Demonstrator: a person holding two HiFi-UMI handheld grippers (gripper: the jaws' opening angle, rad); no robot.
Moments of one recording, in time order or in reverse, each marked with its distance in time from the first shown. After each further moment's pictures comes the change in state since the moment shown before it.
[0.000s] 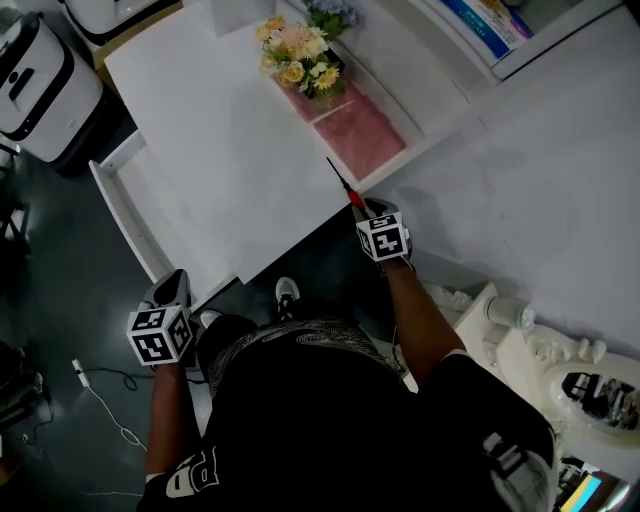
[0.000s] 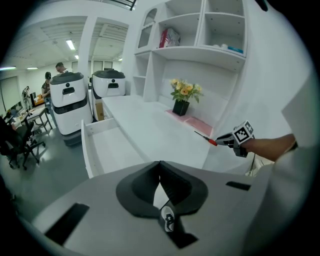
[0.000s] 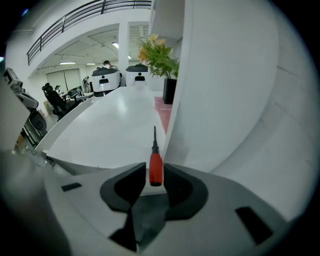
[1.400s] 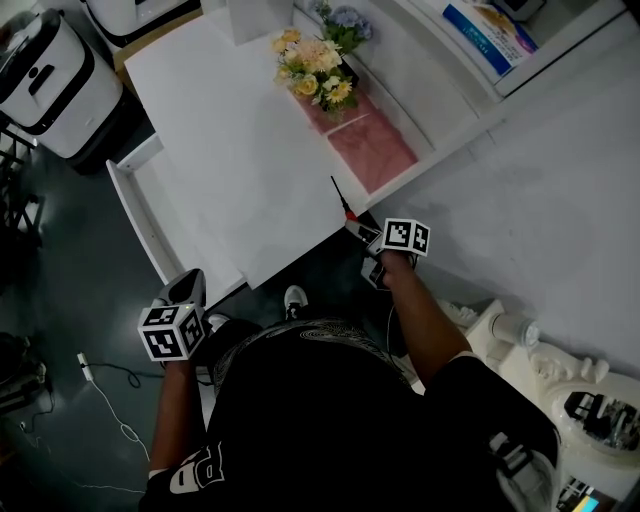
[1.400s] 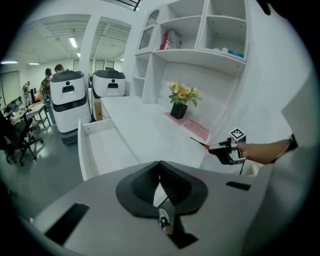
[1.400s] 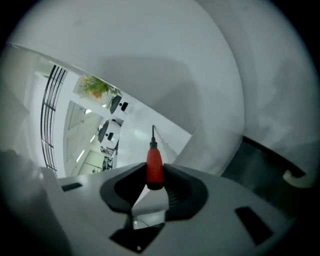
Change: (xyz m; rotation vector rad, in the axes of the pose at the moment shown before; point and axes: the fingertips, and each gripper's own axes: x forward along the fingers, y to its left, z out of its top) left arm 0.000 -0.020 0.011 -0.035 -0.018 -0.022; right arm 0.012 0.046 -0.002 0.894 -0.003 0.556
